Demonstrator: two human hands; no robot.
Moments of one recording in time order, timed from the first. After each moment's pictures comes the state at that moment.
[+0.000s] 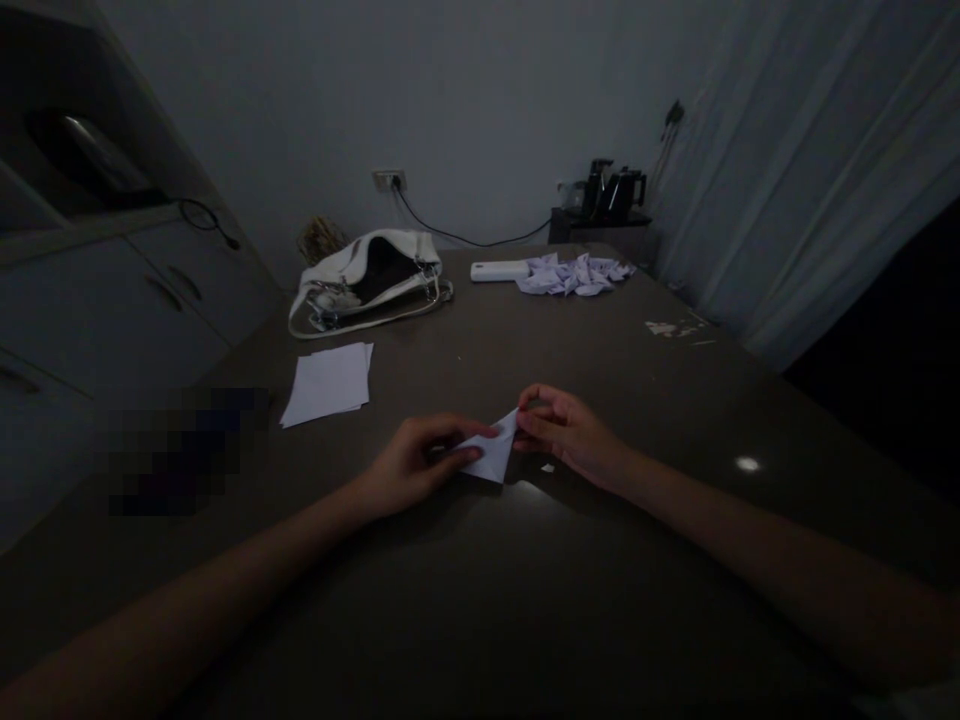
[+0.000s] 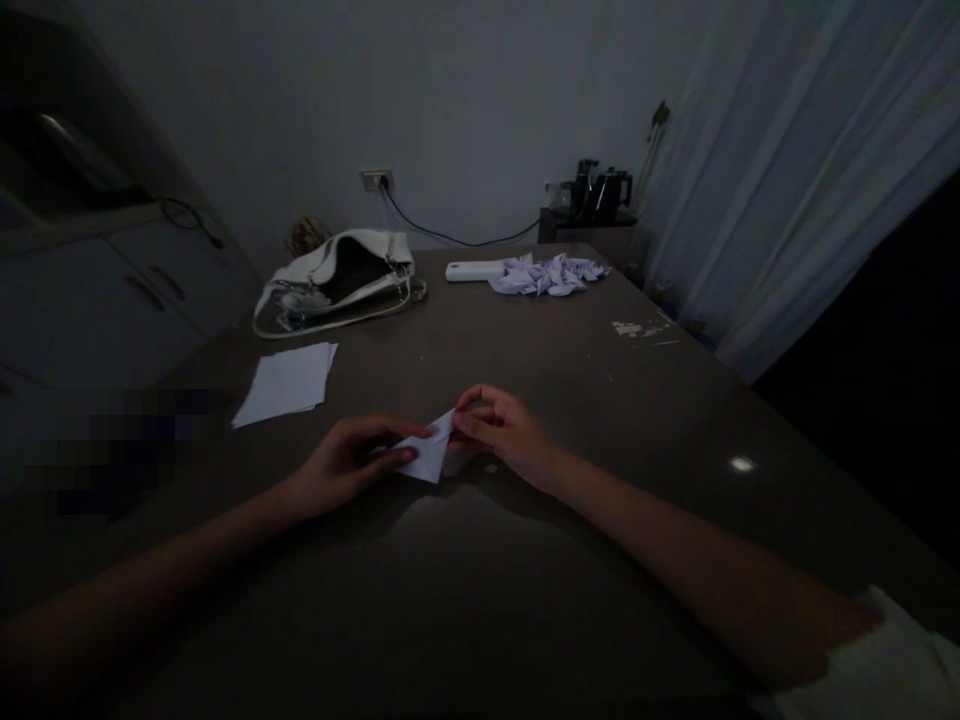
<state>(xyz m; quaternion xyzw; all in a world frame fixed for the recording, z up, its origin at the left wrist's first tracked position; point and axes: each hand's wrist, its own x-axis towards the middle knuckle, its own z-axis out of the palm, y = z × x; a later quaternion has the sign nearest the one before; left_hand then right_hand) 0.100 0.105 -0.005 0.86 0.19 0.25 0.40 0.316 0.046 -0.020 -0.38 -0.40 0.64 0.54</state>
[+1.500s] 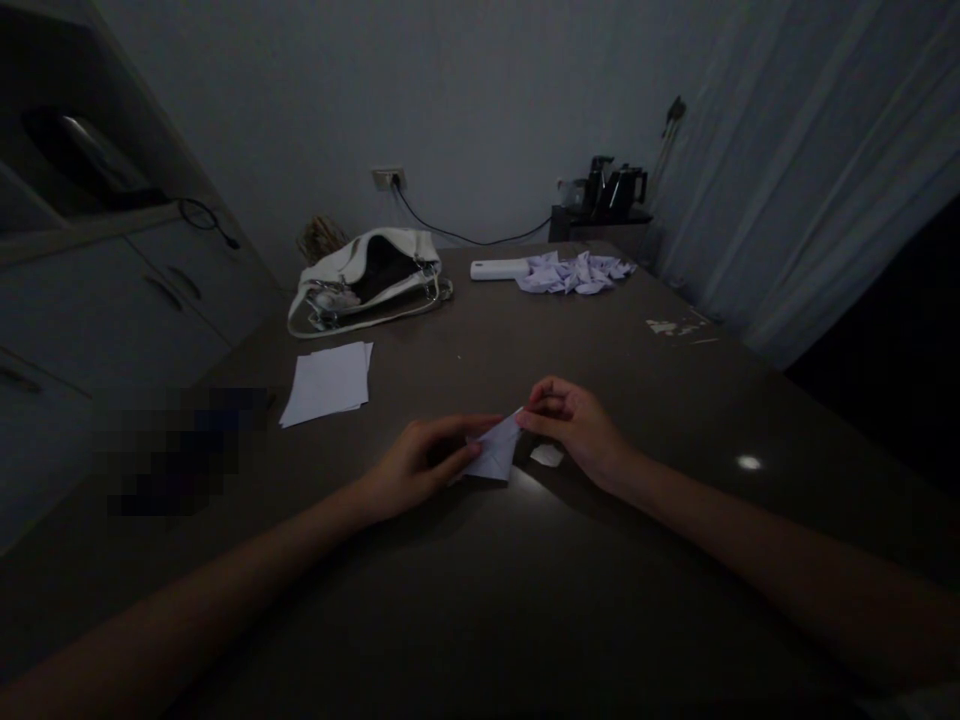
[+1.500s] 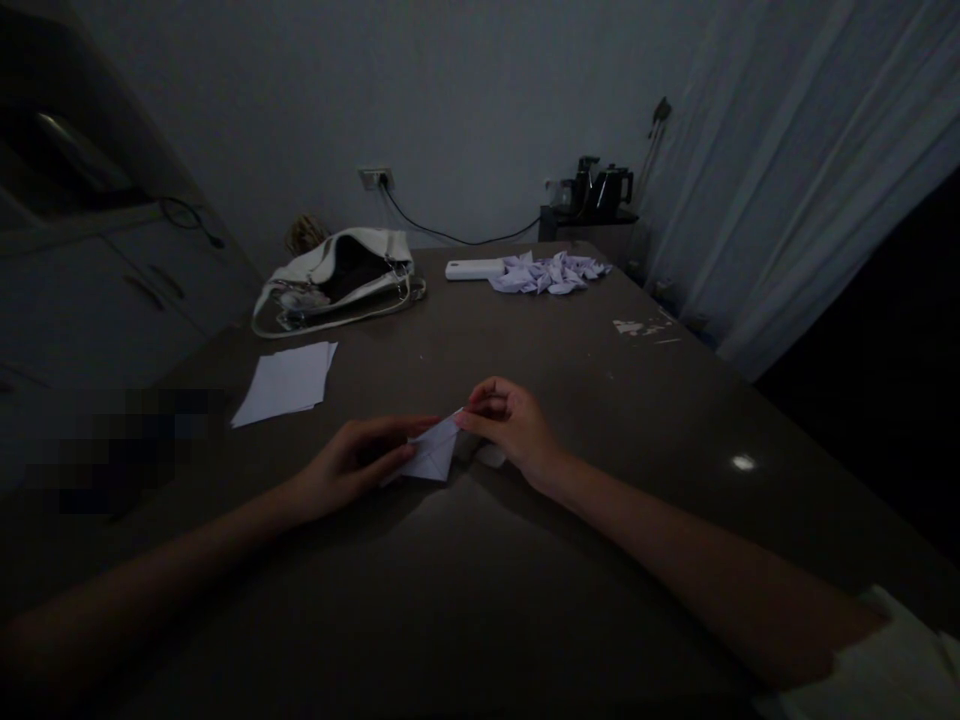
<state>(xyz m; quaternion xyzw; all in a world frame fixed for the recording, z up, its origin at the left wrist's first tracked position) 0.100 0.103 -0.002 0.86 0.21 0.21 0.41 0.315 0.044 -0.019 -0.47 -0.42 0.51 0.58</state>
